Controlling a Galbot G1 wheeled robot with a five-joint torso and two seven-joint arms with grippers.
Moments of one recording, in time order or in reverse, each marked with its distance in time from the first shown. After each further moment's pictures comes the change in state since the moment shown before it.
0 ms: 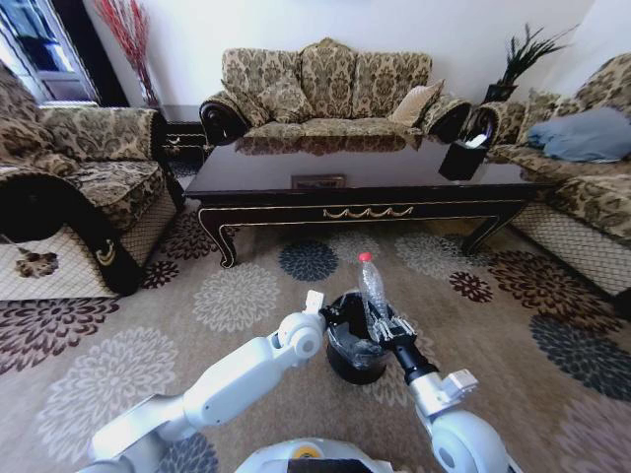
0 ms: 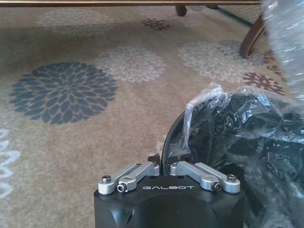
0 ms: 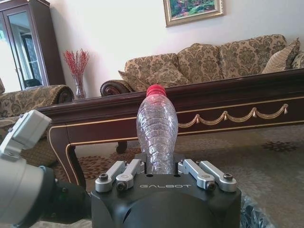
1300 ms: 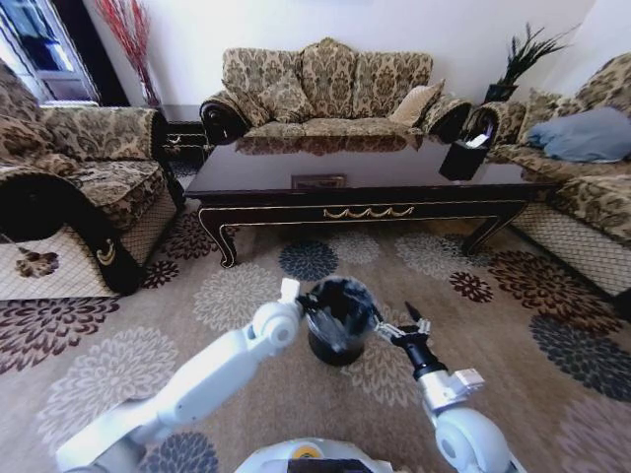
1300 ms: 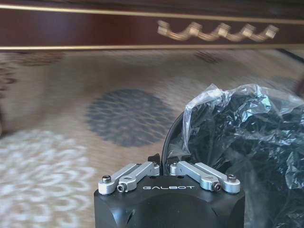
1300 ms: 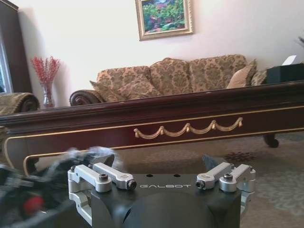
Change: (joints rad) left arm 0.023 0.141 -0.172 -0.077 -0.014 0.010 0.007; right arm -0.024 0.042 0.091 -0.033 0.001 0.045 0.006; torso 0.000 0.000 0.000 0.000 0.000
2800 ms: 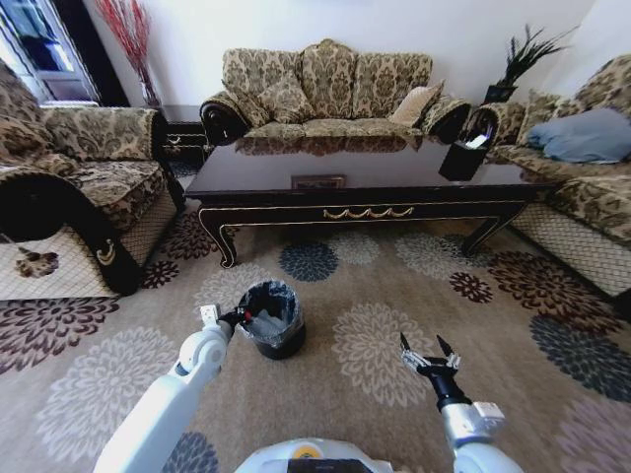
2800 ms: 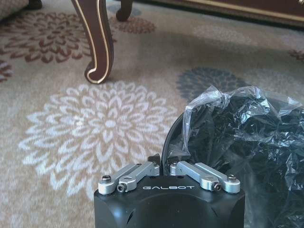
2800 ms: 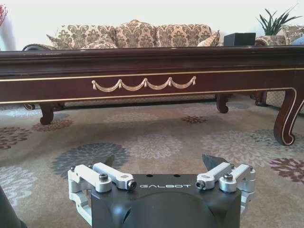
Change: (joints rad) left arm 0.527 0.033 -0.549 0.057 0.293 -0.118 0.292; right arm -0.135 0.083 0.082 -0.127 -0.080 0.052 0.037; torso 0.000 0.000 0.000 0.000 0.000
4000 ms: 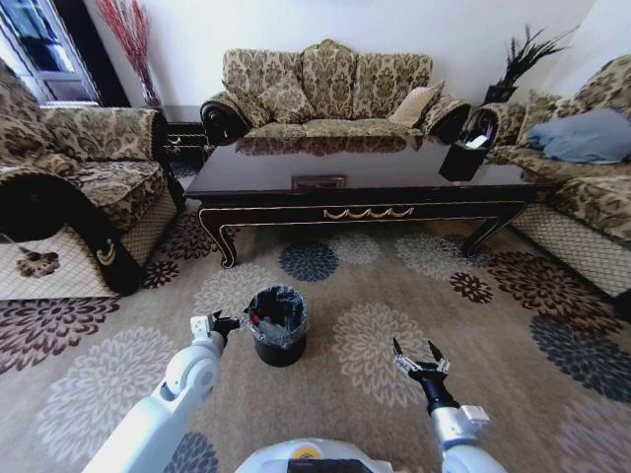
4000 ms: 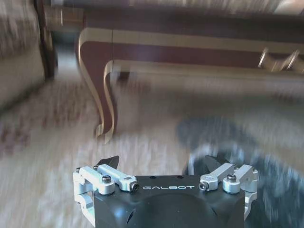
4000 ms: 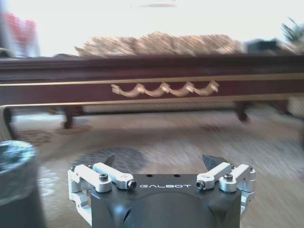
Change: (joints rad) left arm 0.183 0.048 -0.087 -0.231 0.226 -0.161 0.069; right arm 0.009 0.061 -0.020 -0.056 -0.100 0.119 -0.139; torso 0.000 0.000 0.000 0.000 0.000
